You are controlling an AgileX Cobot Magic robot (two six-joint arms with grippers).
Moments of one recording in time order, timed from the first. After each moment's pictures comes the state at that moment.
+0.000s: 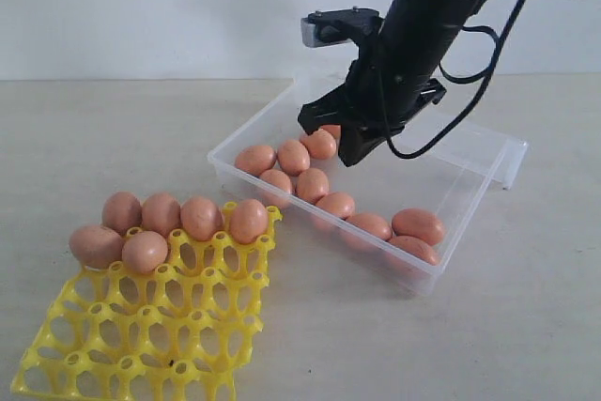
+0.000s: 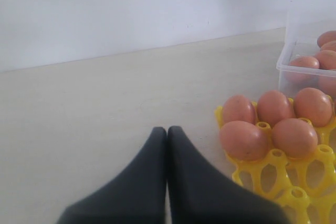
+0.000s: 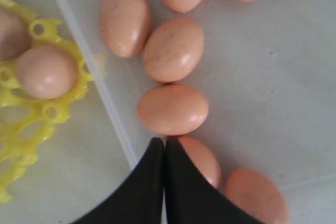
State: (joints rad) left arm 0.04 0.00 0.00 -0.19 0.30 0.31; right arm 0.45 1.94 -1.57 0.28 1.00 -0.24
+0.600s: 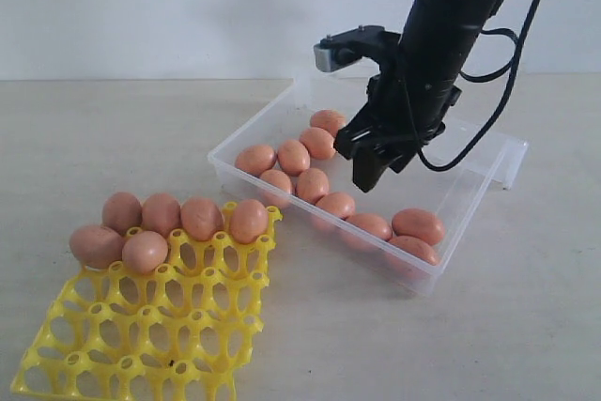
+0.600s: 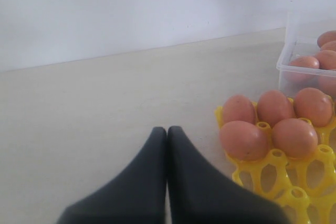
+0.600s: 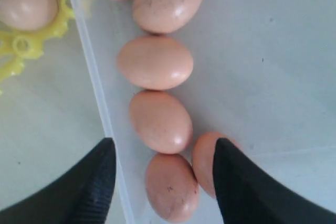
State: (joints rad) left arm 0.04 0.00 0.00 -0.19 0.30 0.31; right arm 0.42 1.96 -1.57 0.23 1.12 -0.41
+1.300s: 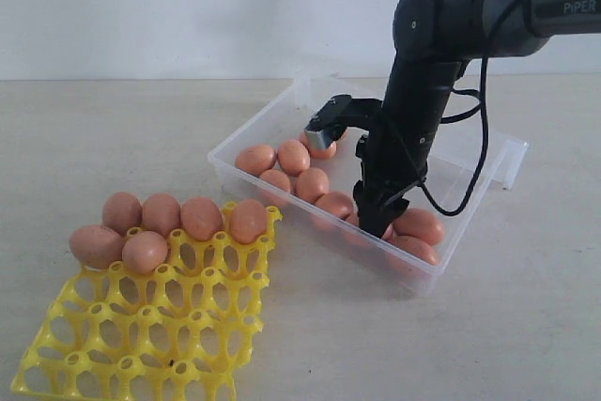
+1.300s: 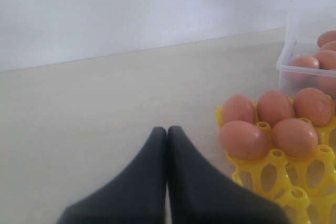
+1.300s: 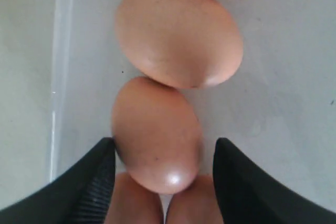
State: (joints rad) left arm 0.04 0.00 0.00 -0.19 0.30 0.31; right arm 0.42 2.13 -1.56 0.23 1.09 -0.83
